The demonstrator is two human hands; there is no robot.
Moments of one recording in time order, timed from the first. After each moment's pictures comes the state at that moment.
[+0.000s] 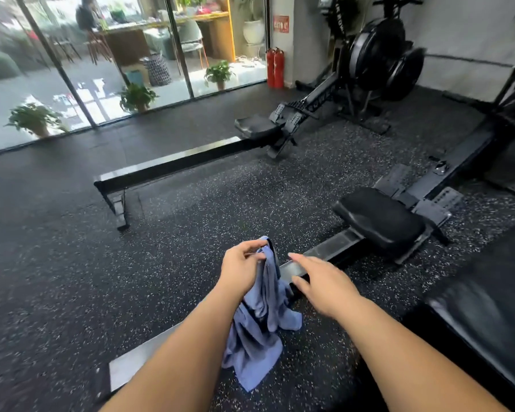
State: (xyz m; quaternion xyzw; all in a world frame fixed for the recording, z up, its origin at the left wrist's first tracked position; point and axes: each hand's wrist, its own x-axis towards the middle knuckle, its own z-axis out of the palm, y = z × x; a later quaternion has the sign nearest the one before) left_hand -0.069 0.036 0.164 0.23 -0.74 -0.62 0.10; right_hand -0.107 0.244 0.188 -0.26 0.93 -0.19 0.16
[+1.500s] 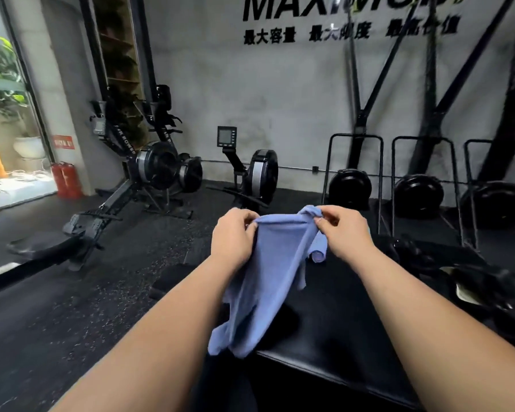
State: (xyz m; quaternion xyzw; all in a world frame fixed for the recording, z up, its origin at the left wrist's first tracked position) left_hand -0.100 0.434 0.402 -0.24 -0.85 -0.41 0.22; right_hand 0.017 0.651 0.439 0.11 0.87 -0.37 -0.31
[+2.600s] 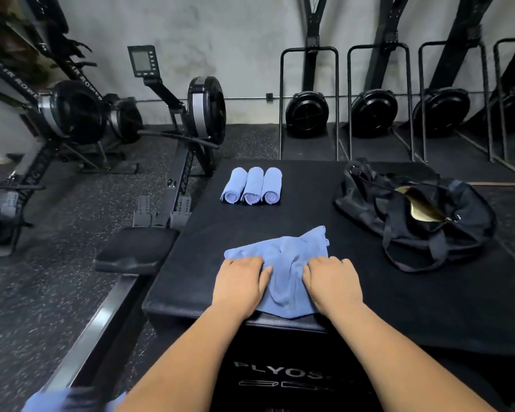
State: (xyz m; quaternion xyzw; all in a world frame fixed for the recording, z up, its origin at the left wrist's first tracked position) left_hand -0.047 0.544 0.198 -0.38 -0.91 -0.10 0.12; right_hand 0.077 0.725 0.202 0.19 0.97 0.09 -0.11
